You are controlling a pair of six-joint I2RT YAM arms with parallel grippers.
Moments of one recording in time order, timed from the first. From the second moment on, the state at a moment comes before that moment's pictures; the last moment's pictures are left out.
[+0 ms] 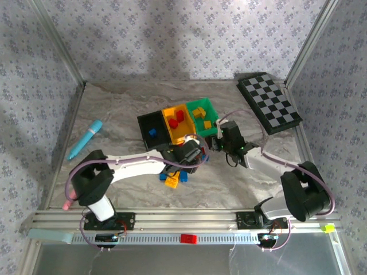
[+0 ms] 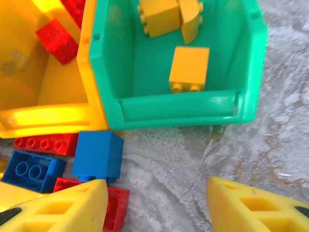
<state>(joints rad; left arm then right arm) -1.09 1.68 1.09 -0.46 -0.32 -0.48 0.50 1.37 0.68 0.01 0.02 0.25</state>
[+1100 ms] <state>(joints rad) -1.13 2.04 1.54 -0.66 -0.34 -0.64 0.31 1.23 0.59 0.01 0.02 0.39</state>
